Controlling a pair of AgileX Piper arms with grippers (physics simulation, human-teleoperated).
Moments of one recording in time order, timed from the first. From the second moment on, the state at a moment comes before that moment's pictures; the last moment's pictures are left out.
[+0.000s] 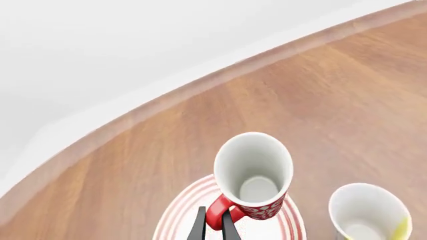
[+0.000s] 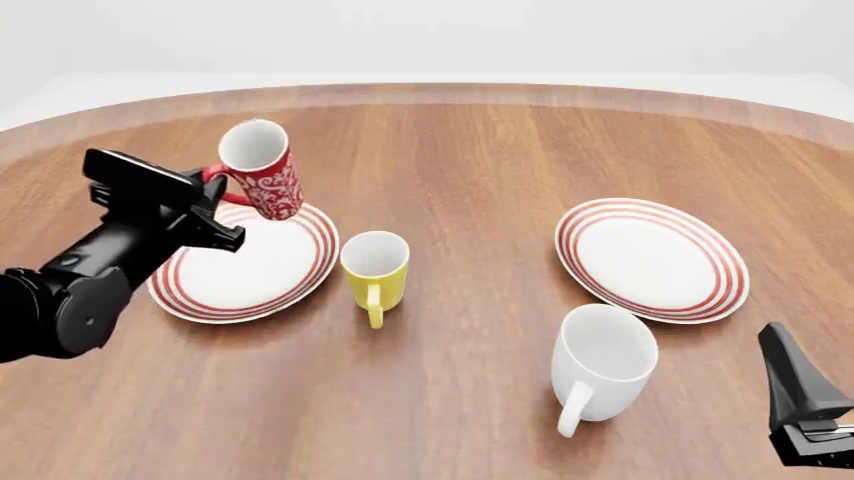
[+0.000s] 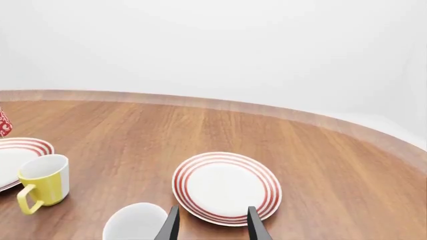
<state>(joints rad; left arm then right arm) -0.14 1.45 -0.54 -0.67 0.32 0.03 0.00 0.00 0.00 -0.07</state>
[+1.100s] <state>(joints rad) 0.04 1.80 -0.51 -0.95 0.34 0.04 0.00 0.00 0.00 -0.07</state>
